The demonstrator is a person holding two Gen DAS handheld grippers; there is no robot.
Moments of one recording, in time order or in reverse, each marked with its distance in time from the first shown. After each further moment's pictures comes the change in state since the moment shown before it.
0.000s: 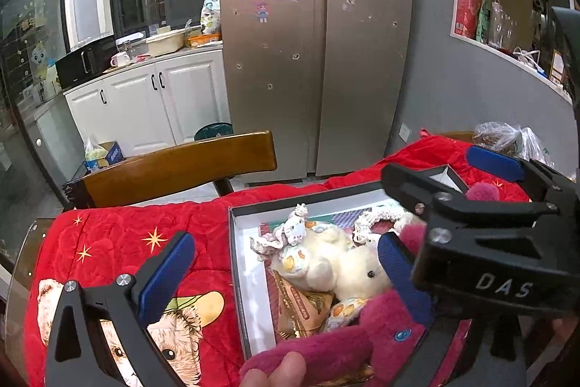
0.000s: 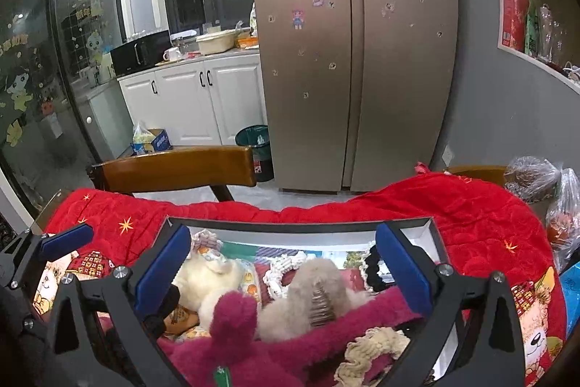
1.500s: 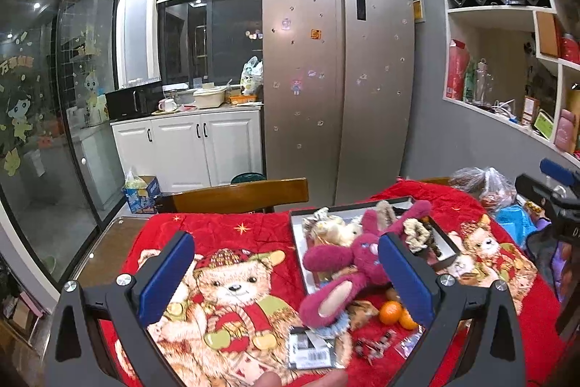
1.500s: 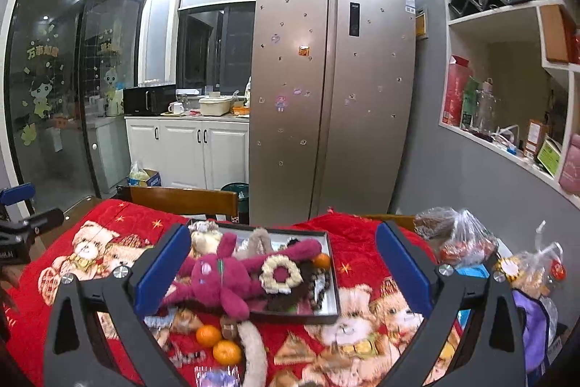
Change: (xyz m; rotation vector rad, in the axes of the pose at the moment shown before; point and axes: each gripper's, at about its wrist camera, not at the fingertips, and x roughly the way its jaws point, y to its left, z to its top) left arm -0.250 0.018 -0.067 -0.040 -0.240 0.076; right arm -0.320 -0.033 -0.067 -0.094 -0.279 -0.069
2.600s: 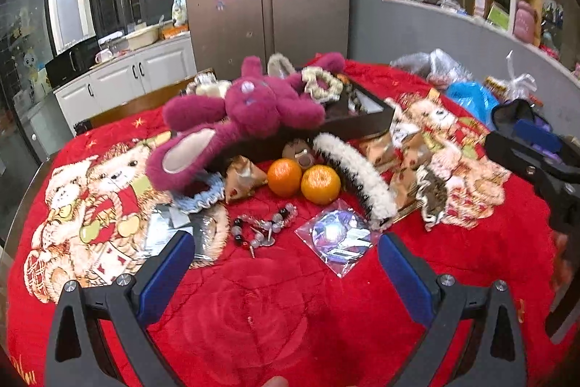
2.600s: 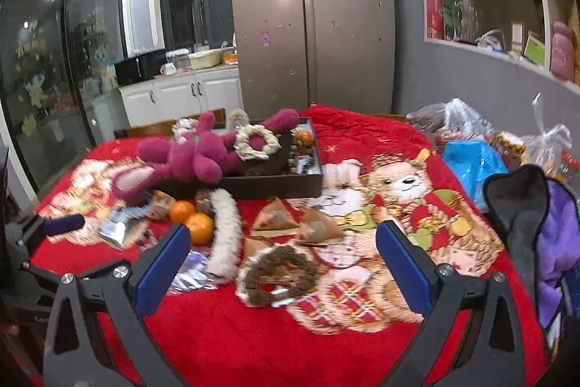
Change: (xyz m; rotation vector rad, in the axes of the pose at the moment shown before) left arm 0.057 -0.129 -0.135 0.133 0.304 -0.145; right arm -0.002 -0.049 -0.150 0.098 0.195 0.005
